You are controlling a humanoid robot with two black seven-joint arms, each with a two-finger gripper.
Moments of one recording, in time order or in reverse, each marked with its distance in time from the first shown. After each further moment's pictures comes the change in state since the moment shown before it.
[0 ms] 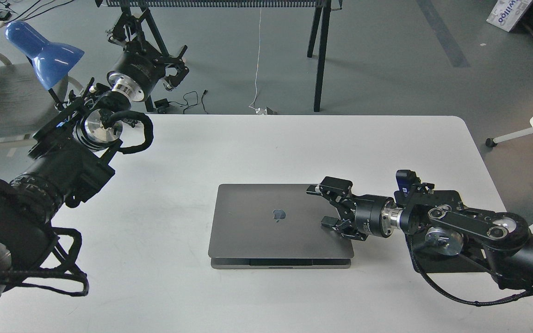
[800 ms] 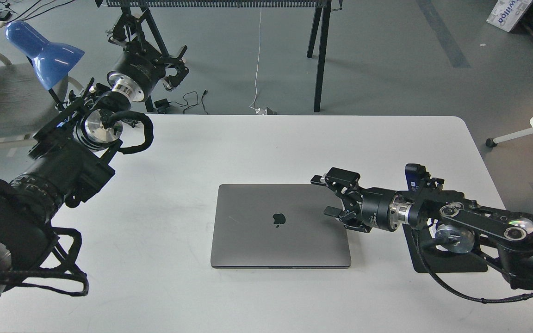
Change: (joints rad) left arm 0.000 0.000 0.001 0.000 0.001 0.000 0.000; right arm 0.006 -0.115 0.117 0.132 -0.004 -0.008 0.009
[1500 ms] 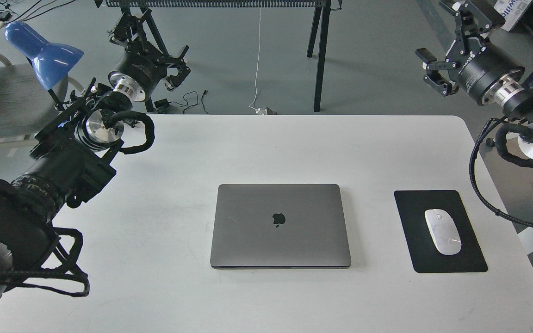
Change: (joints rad) left arm 0.000 -0.004 -0.001 0.000 -0.002 0.000 -0.002; right arm -0.005 -0.031 0.681 -0.219 0.259 -0.058 -0.017
